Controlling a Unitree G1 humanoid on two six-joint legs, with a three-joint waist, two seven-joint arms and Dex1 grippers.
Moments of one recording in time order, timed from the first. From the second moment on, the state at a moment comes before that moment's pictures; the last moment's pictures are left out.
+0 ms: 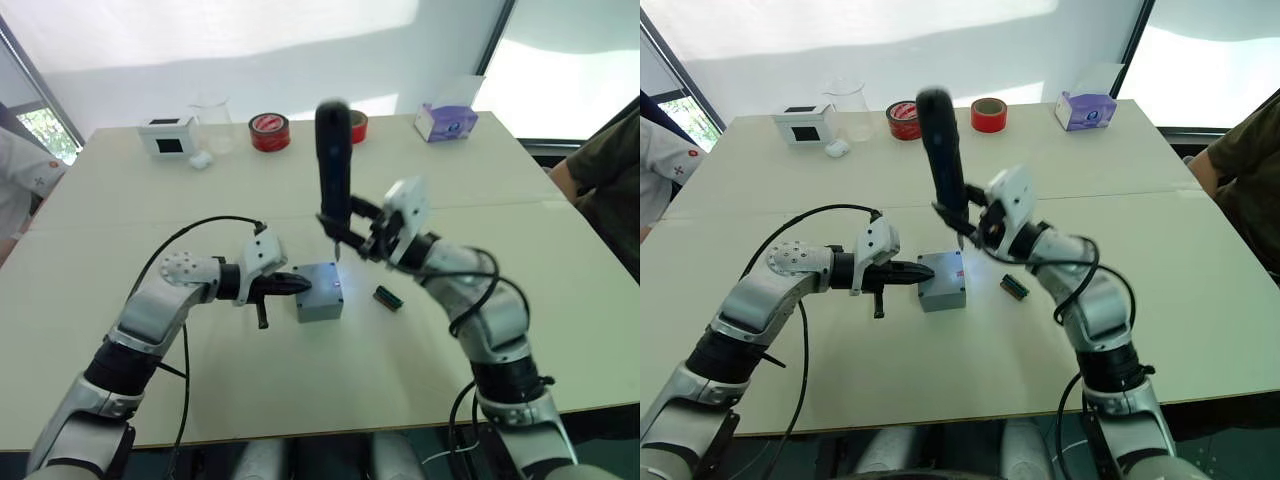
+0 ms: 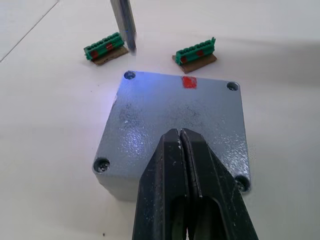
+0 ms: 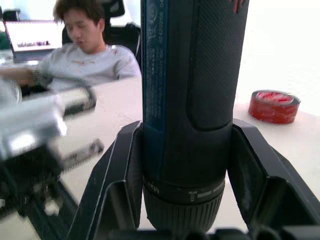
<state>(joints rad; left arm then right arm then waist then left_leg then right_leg) -0.49 0.57 -0.21 -0.11 -0.31 0.53 -1.01 -0.61 -0.35 -0.01 -0.31 0.51 0.60 0.55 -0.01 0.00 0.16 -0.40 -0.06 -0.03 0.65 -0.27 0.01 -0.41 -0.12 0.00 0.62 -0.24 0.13</state>
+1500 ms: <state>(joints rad) -0.34 0.80 0.15 -0.40 -0.66 0.87 -0.95 -0.65 -0.98 -0.13 -0.03 0.52 0.93 0.81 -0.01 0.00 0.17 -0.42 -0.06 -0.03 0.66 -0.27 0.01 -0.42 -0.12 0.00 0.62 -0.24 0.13</state>
